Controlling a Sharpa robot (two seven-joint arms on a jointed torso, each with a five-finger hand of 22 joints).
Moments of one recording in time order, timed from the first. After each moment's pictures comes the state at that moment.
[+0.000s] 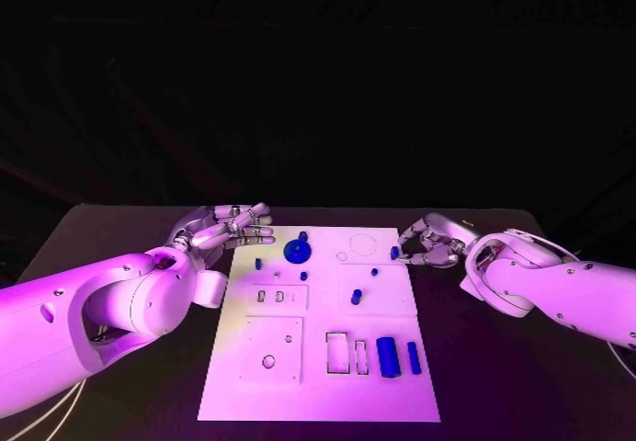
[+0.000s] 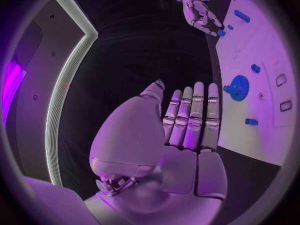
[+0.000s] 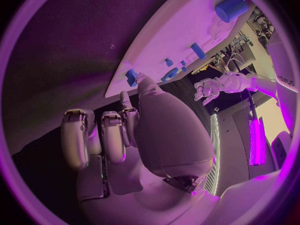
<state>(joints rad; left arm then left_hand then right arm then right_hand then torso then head) 1.22 -0.94 -0.01 1.69 0.02 -0.40 0.28 1.44 -0.05 0.11 0.26 0.22 0.97 0.21 0.10 0.07 1.03 0.16 0.13 0.08 1.01 0.13 0.26 0.17 0.17 0.78 0.27 0.42 0.20 1.23 -0.95 -0.12 1.43 -1.24 -0.41 -0.03 1.44 -0.12 0.06 0.22 0.32 0.97 0.15 0.08 0.20 1.44 0.06 1.44 1.31 1.47 -0.01 1.56 1.31 0.03 1.46 0.10 1.47 1.31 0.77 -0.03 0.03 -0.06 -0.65</state>
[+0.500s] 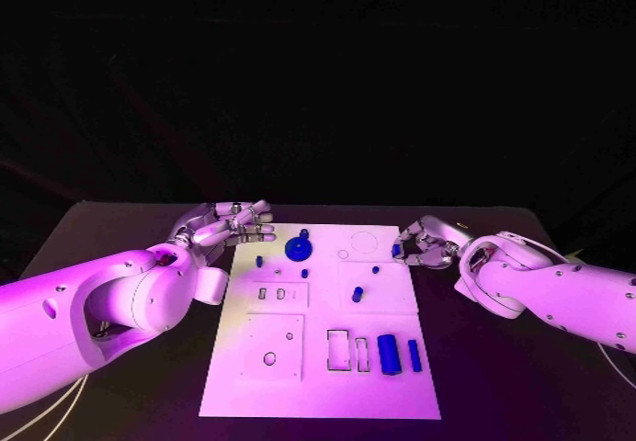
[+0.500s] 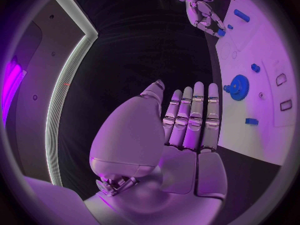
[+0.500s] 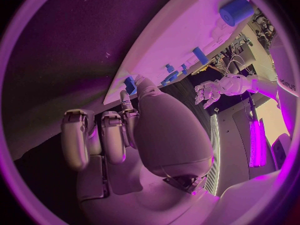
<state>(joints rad) 1.22 -0.94 -0.01 1.69 0.02 -0.40 0.28 1.44 -0.05 0.11 0.26 0.22 0.97 0.21 0.10 0.07 1.03 0.16 0.13 0.08 1.01 0.13 0.26 0.17 0.17 0.78 0.27 0.42 0.20 1.21 -0.92 -0.12 1.41 -1.25 -0.42 -0.04 1.45 -0.11 0.06 0.21 0.32 0.98 0.15 0.08 0.20 1.44 0.06 1.44 1.31 1.47 -0.01 1.57 1.31 0.03 1.46 0.10 1.48 1.31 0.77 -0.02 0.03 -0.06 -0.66</state>
